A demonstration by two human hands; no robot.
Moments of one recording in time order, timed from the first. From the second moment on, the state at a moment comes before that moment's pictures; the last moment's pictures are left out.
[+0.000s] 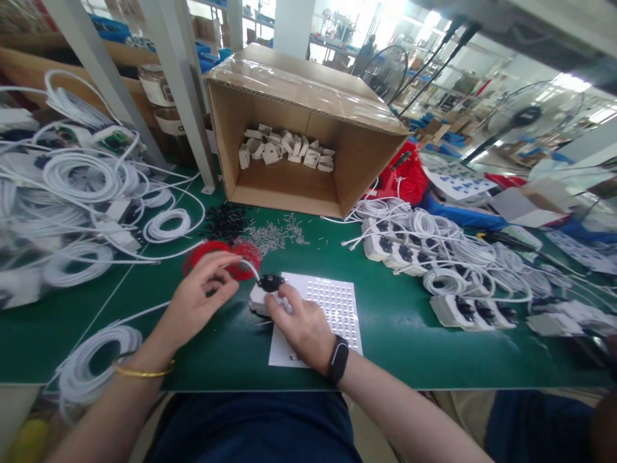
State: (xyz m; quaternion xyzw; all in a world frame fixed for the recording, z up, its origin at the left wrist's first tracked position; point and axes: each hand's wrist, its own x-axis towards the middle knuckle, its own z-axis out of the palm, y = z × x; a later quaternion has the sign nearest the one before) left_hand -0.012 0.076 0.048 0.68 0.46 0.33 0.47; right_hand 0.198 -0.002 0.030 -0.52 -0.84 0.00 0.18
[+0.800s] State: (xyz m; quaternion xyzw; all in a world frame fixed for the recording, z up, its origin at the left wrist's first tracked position) left_hand 0.139 0.210 0.022 0.90 0.35 0.07 0.25; right_hand 0.273 0.124 0.017 -0.75 -0.61 0.17 0.19
